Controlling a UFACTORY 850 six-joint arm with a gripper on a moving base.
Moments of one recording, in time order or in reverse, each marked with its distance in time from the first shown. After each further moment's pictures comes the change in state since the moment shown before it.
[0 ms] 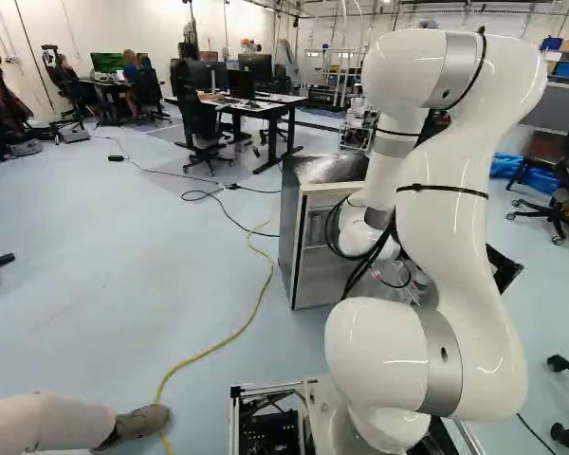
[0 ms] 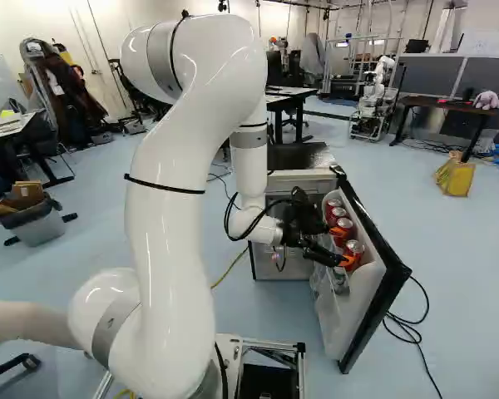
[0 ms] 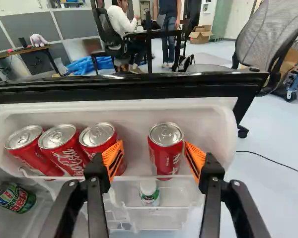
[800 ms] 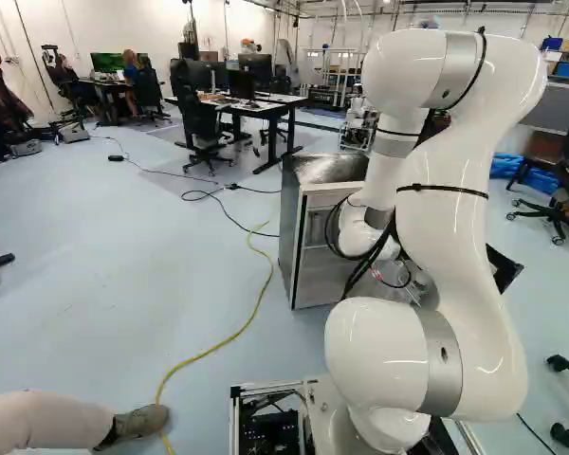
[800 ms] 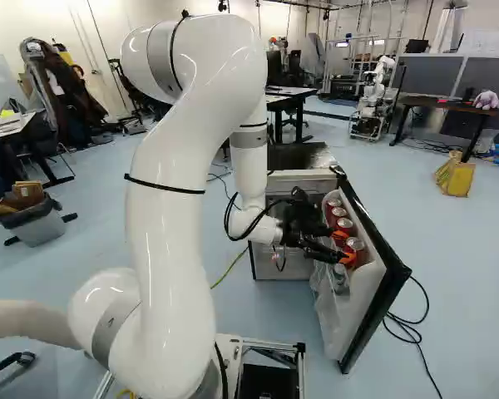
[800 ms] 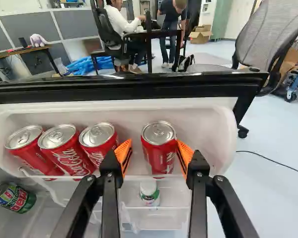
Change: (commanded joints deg) arm 0.0 0.0 0.0 0.0 0.0 0.0
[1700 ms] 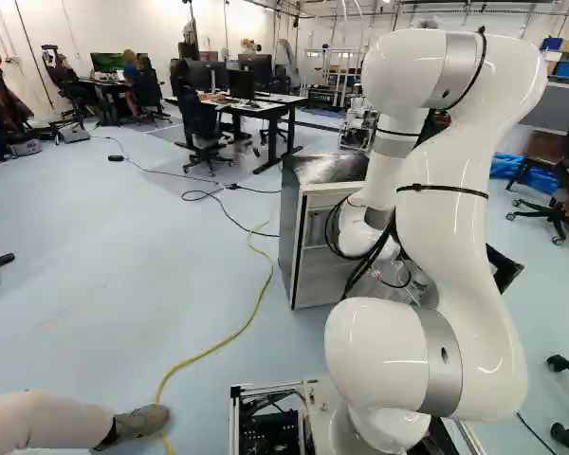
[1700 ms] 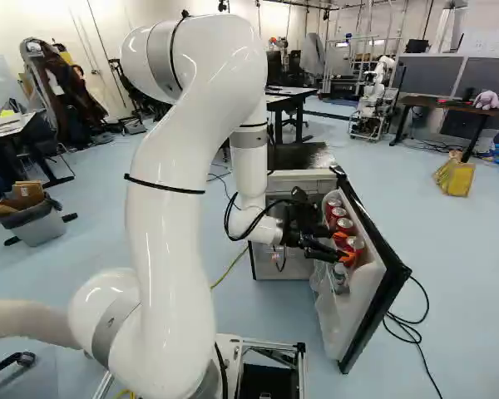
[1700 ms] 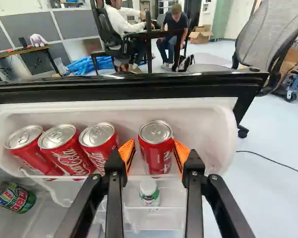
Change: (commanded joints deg) arm 0.0 0.0 0.0 0.0 0.0 0.0
